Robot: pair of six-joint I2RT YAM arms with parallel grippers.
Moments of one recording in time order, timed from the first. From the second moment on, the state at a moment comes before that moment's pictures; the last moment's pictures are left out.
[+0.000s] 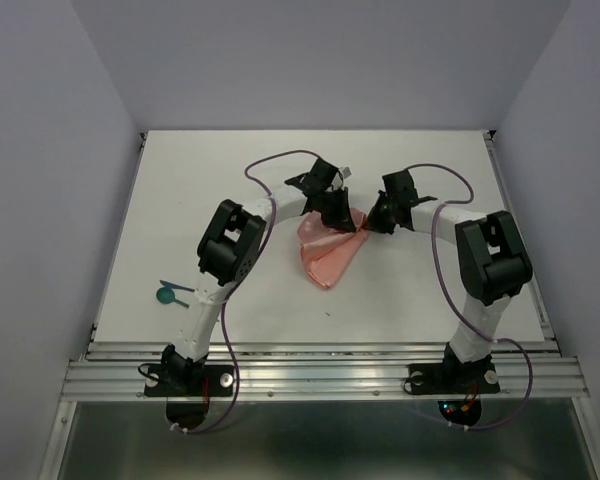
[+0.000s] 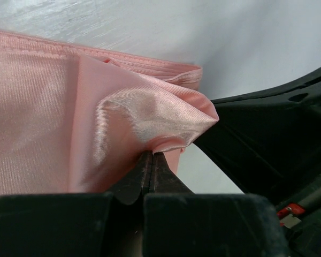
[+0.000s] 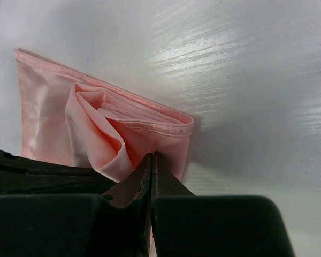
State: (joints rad) left arm -0.64 2.34 1.81 -0.36 0.47 -0.62; right arm 0.29 1.86 1.13 -0.18 -0.08 0.76
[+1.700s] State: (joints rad) left arm -0.63 2.38 1.85 -0.33 0.46 -0.70; right arm 0.29 1.83 1.15 -0.15 -0.08 0.83
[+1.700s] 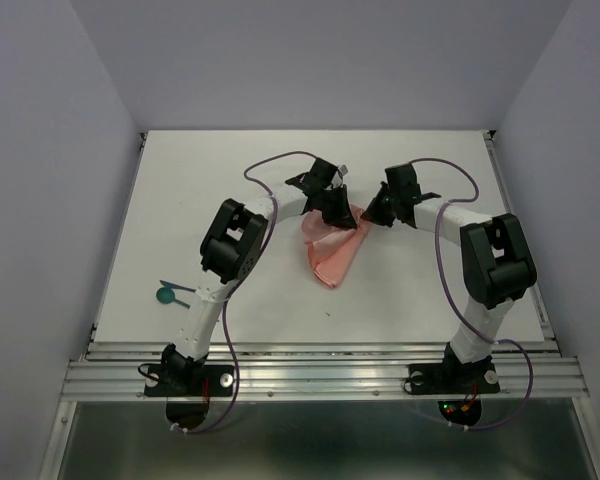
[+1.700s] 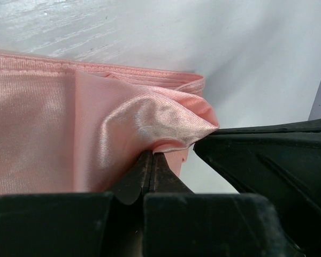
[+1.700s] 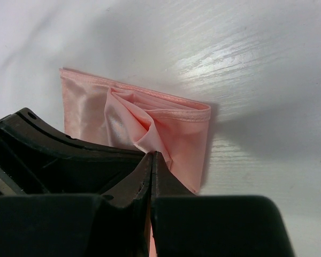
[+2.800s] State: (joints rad) left arm -0.63 2.38 1.84 -0.32 0.47 -0.70; right arm 0.29 1.93 1.26 -0.14 -0.12 0.79
